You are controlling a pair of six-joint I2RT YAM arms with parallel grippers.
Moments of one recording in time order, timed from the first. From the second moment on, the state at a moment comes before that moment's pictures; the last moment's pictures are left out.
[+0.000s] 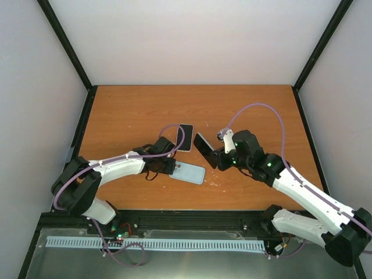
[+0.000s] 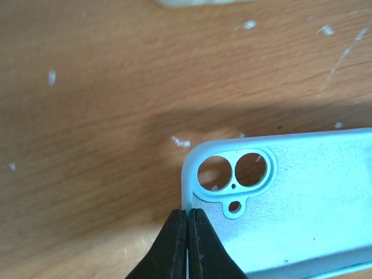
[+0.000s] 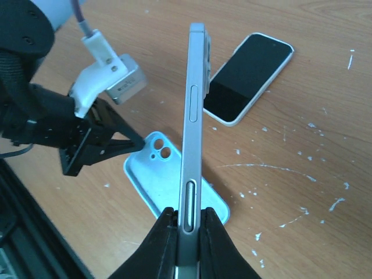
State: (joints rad) left arm -0.73 1.49 0.76 -0.41 0.01 -0.52; right arm 0.70 1.00 0.83 -0.50 -0.15 0.26
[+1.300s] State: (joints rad) left arm -0.71 1.40 0.82 -0.36 -0.01 -0.12; right arm 0.71 1.08 0.42 -0.02 -0.46 0.68
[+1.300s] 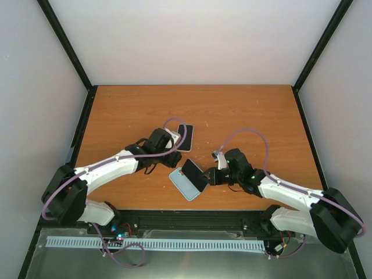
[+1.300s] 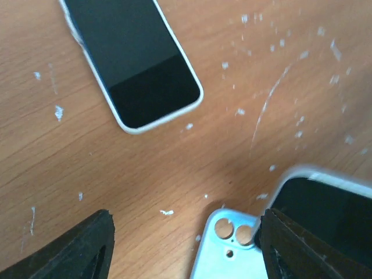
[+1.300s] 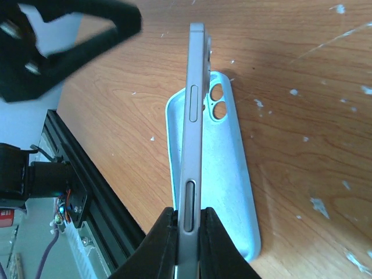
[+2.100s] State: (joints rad) left arm -0.65 1.15 0.36 0.02 0.35 -0.83; right arm 0.84 1.45 0.42 0.36 -0.46 0.70
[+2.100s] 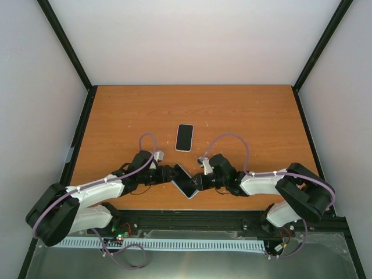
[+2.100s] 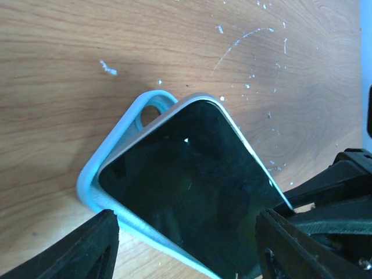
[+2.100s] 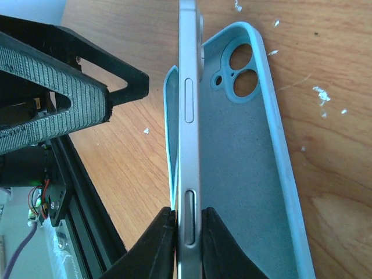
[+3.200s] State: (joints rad) left arm -0.69 1.20 0.34 0.02 0.25 -0.96; right arm 0.90 1.50 0.58 0.08 -0.28 0.58
